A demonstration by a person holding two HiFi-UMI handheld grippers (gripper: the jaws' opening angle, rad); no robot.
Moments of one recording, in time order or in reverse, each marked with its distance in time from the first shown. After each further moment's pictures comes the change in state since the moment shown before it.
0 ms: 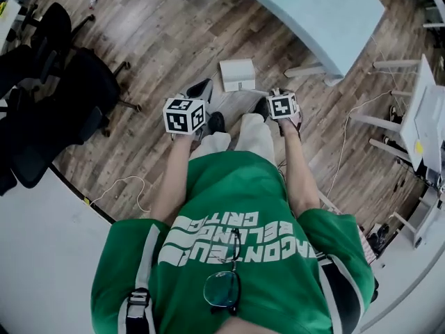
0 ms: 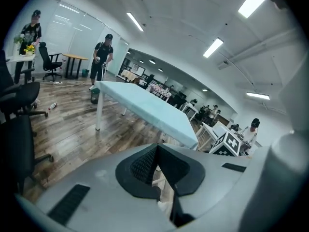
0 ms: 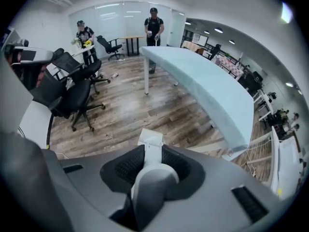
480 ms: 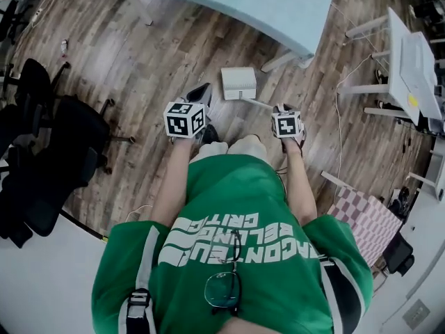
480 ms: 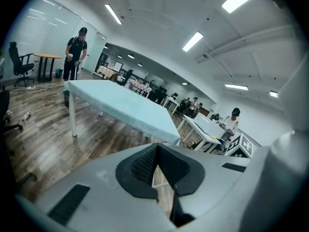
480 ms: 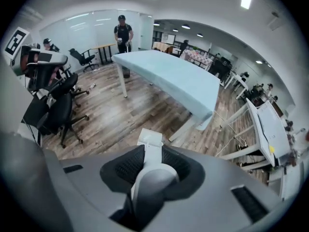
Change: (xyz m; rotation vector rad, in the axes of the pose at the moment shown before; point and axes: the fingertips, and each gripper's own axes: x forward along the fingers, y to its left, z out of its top) left arm 0.054 -0.086 0.005 0.148 0.064 -0.207; right arm -0.082 -0.059 -0.101 0.257 -0.053 -0.172
